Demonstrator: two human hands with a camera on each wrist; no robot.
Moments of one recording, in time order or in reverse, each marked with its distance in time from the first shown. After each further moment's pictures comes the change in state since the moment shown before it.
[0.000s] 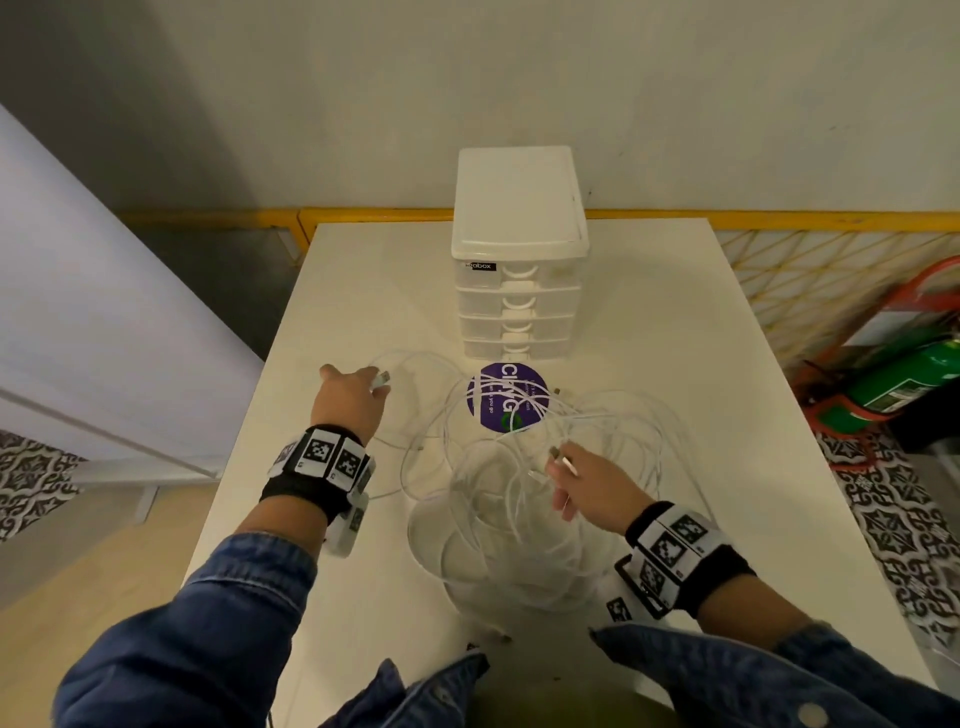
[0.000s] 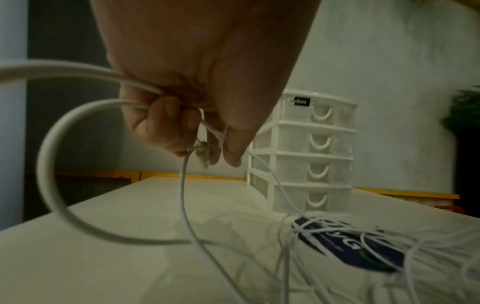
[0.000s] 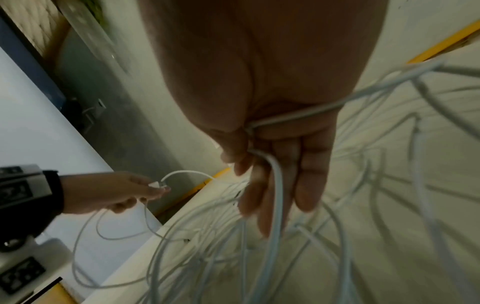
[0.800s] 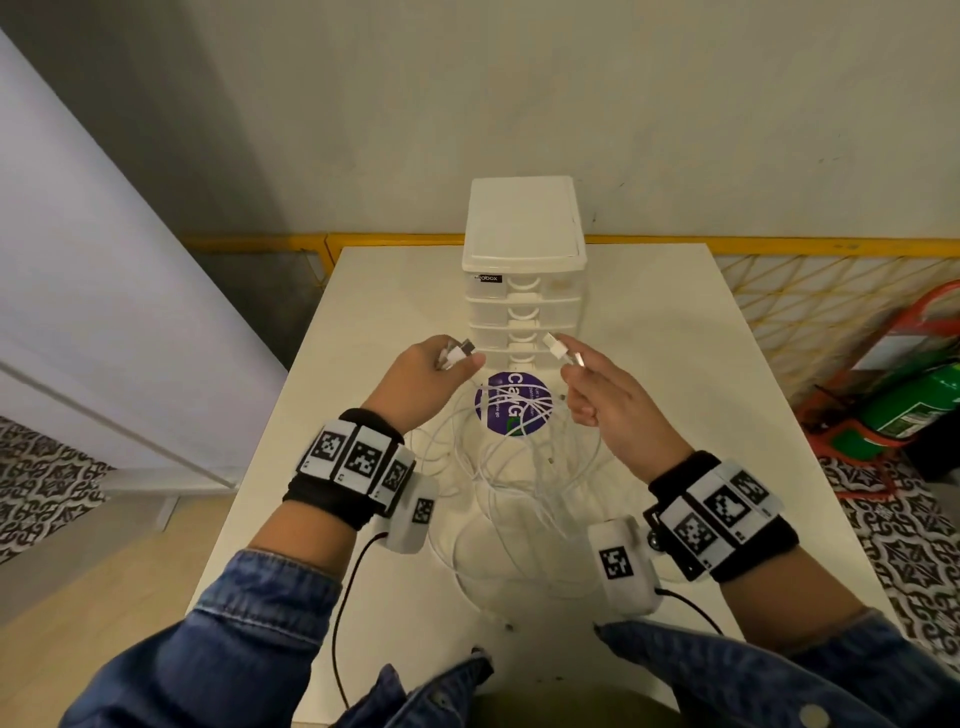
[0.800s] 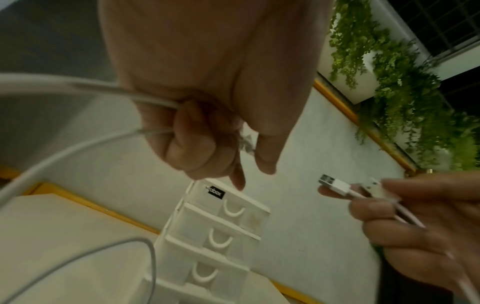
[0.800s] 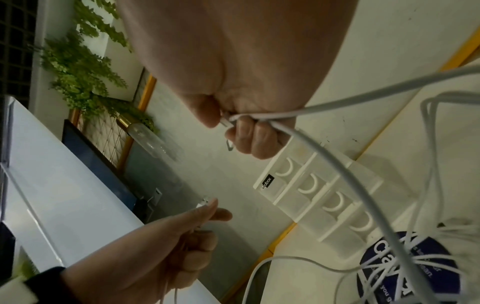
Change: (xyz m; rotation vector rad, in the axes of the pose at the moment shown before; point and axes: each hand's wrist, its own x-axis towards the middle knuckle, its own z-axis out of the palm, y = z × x) left_hand -0.072 0.071 -0.049 -0.551 -0.018 0.360; right_hand -0.049 -0.076 -0.056 0.660 0.175 -0.427
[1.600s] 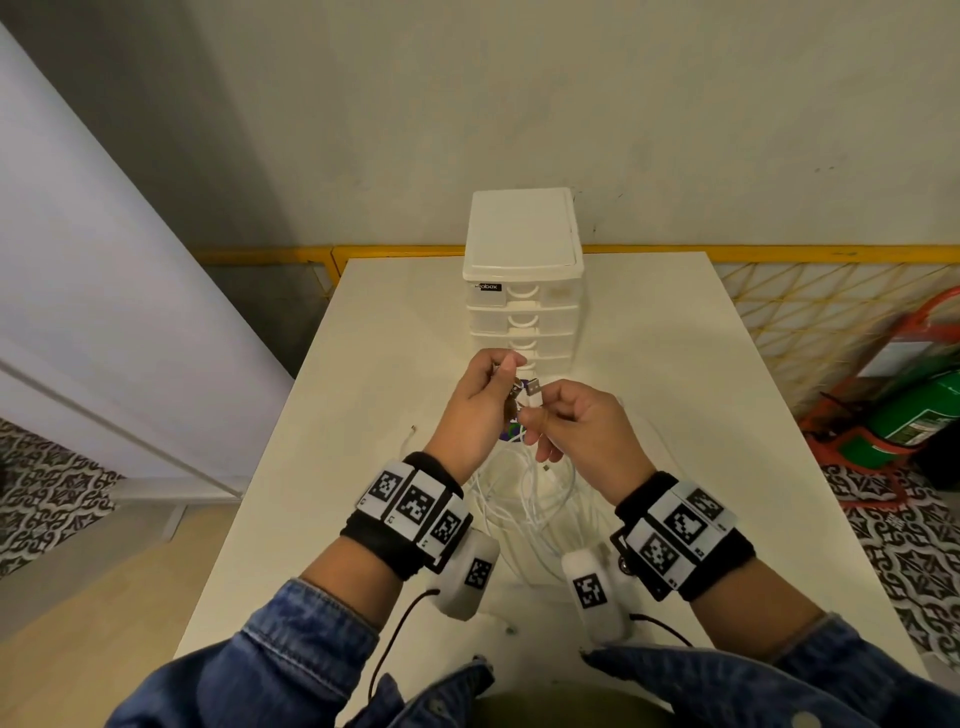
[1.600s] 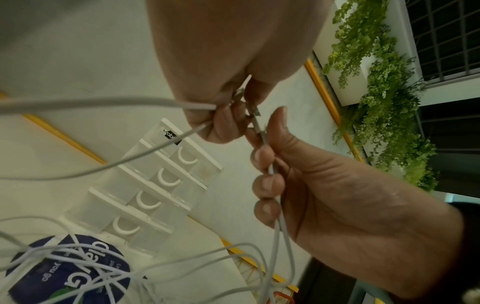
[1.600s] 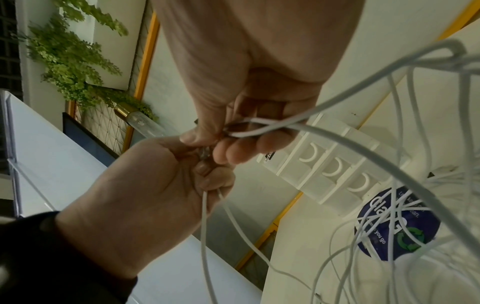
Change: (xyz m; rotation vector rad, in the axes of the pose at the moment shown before) left_hand -0.037 0.042 0.049 -0.618 0.013 -0.006; right_hand -0.010 0.011 0.024 -0.019 0.079 -0.008
